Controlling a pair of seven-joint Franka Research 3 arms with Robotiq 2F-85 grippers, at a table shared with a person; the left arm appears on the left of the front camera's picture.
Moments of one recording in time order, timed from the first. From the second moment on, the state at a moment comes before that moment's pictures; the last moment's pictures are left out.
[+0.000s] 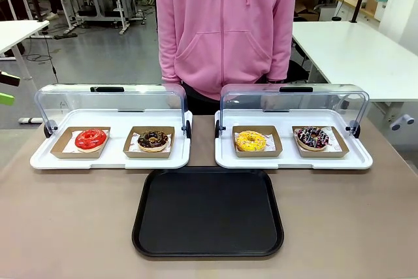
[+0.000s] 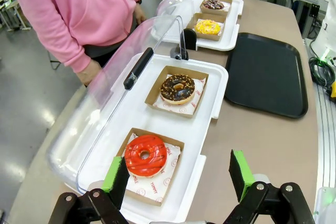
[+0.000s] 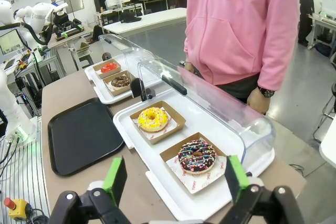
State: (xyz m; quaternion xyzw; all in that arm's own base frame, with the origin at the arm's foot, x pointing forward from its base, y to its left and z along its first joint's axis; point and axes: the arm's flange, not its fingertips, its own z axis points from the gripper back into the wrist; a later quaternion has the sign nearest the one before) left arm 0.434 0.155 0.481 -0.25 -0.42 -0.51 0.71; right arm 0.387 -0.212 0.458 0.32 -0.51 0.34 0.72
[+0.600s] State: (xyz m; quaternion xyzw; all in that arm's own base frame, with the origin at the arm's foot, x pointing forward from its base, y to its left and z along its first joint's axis) left arm 0.434 0.155 0.481 -0.25 -0.42 -0.51 0.71; right arm 0.387 -0.212 0.458 0.32 -0.51 0.34 0.72
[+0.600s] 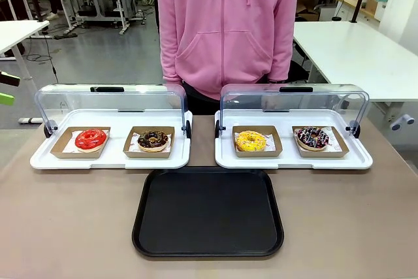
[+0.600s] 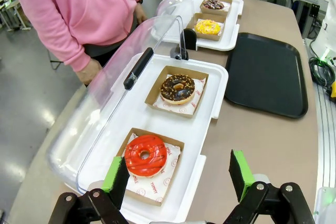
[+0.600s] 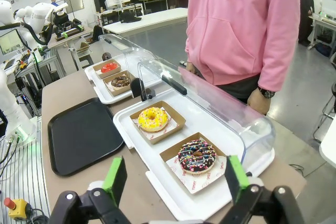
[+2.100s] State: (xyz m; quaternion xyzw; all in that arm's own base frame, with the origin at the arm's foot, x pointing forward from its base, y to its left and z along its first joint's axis) left arm 0.434 0.155 0.481 -0.25 -0.42 -0.51 0.71; right arm 0.387 -0.212 0.458 0.32 -0.51 0.34 0.72
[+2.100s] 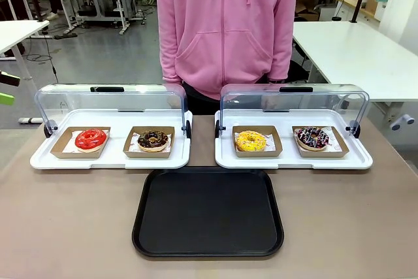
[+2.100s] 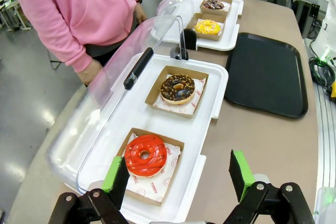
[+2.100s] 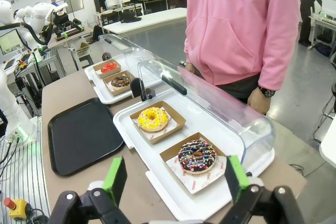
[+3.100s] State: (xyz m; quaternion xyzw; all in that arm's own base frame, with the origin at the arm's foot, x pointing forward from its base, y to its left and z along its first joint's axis) left arm 0.434 0.155 0.481 -0.25 -0.42 -0.51 0.71; right arm 0.387 -0.212 0.458 0.32 -0.51 0.34 0.72
